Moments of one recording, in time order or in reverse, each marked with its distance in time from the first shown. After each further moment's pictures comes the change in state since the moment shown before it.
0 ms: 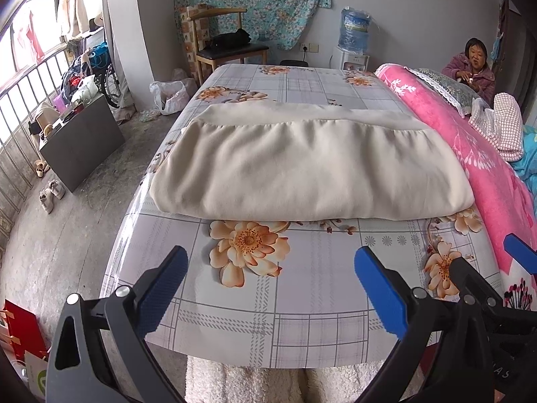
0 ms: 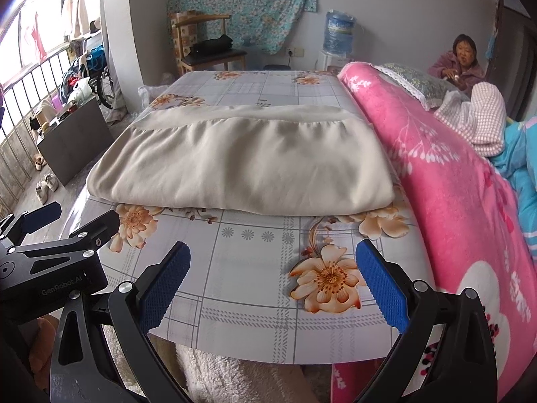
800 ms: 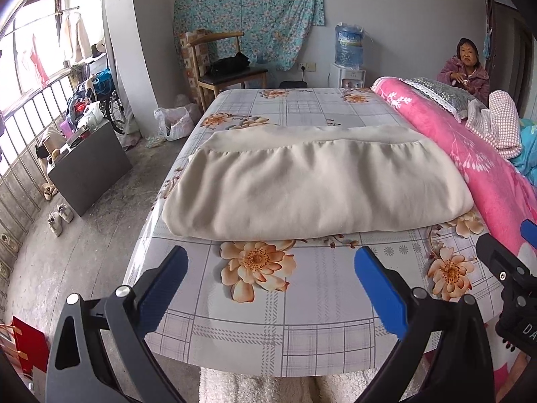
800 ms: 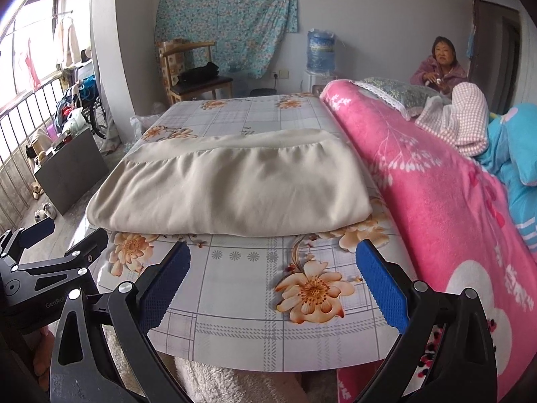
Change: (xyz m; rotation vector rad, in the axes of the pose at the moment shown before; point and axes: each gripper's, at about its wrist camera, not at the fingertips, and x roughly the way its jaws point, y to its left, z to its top) left arm -0.016 -0.005 -0.001 0.051 -0.096 0.039; right arm -0.016 -0.025 0.003 0.074 -0.097 -0.007
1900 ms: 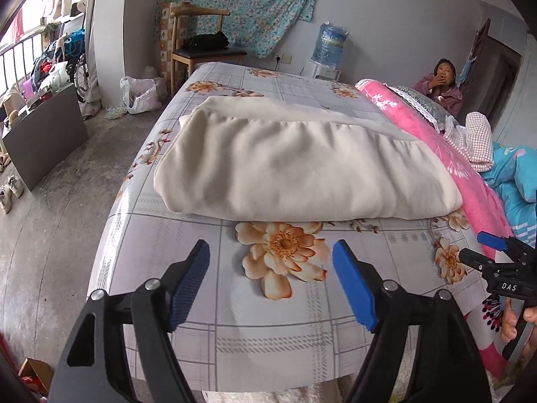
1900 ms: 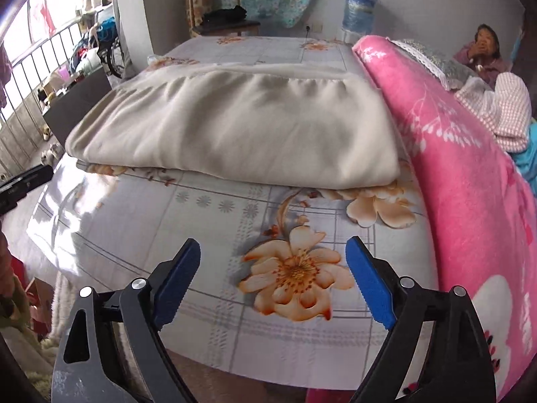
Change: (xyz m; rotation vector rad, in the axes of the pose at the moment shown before) left arm 0.047 0.083 -0.024 -0.080 0.019 -0.252; right arm 0.055 -0.021 -0.021 -0.140 0.187 0.089
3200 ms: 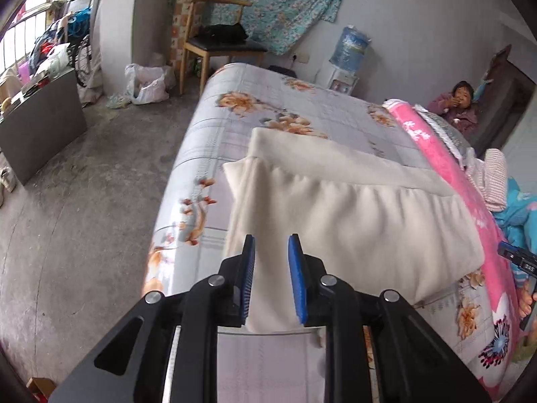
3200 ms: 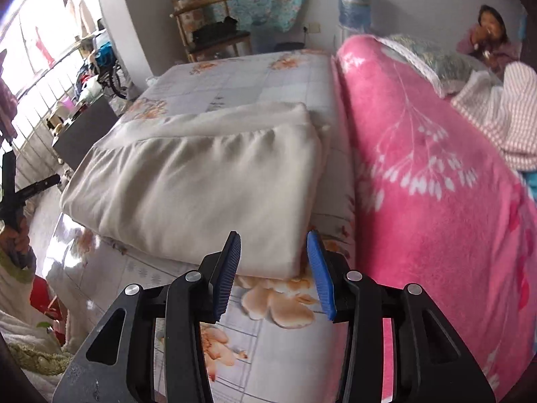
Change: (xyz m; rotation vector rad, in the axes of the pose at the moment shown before) left arm 0.058 0.092 0.095 -0.063 0.046 -0.081; right arm 0.013 -0.105 0.084 0.003 0.002 0.111
